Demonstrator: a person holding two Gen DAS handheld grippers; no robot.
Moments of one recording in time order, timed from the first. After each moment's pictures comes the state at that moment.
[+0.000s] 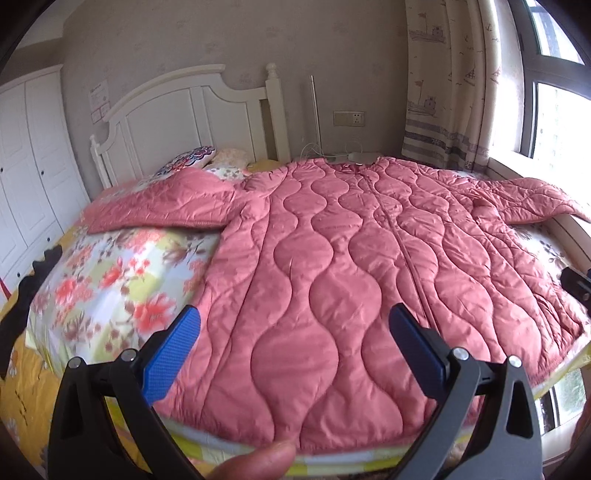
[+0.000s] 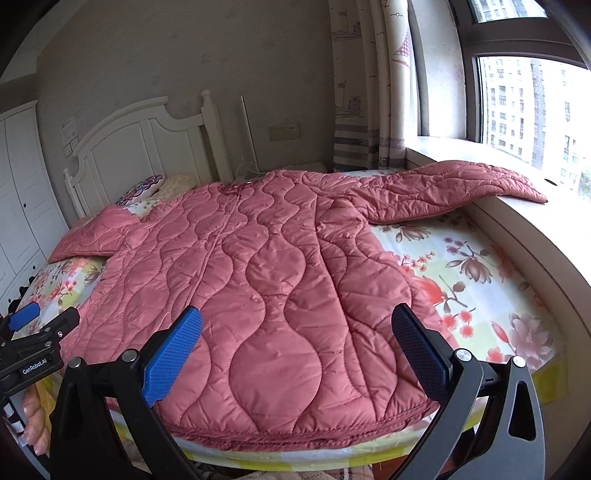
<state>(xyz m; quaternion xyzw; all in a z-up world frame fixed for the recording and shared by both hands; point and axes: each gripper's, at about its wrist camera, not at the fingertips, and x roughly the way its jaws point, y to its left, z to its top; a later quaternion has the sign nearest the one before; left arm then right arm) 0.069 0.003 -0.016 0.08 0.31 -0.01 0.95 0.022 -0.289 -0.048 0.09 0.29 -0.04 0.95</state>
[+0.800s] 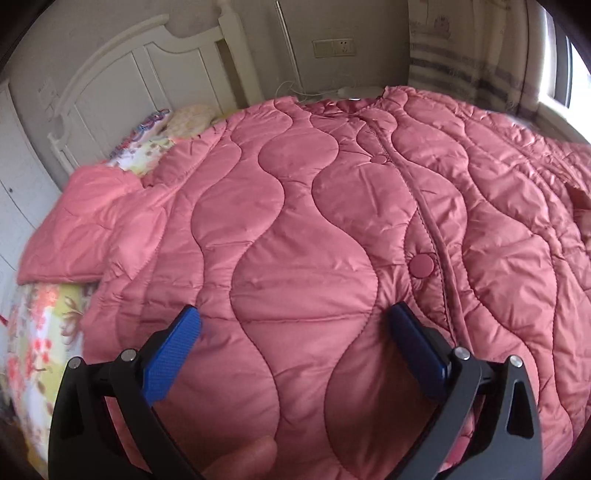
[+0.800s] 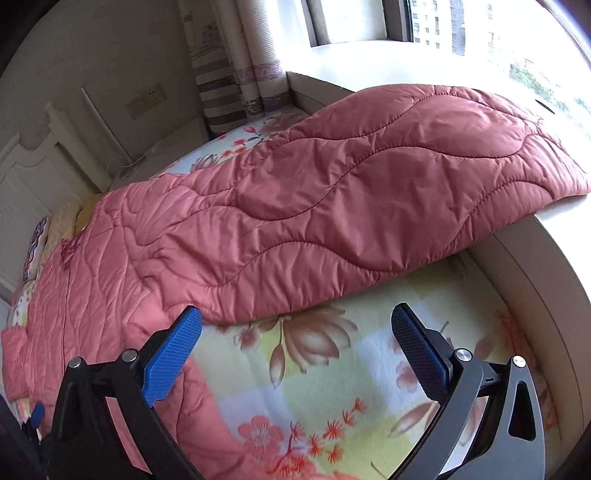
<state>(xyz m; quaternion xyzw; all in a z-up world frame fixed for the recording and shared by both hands) 0.304 -0.060 -0.101 0.11 0.43 -0.03 0.90 0.239 -0.493 -0.102 0.23 0.43 -0.19 0.85</state>
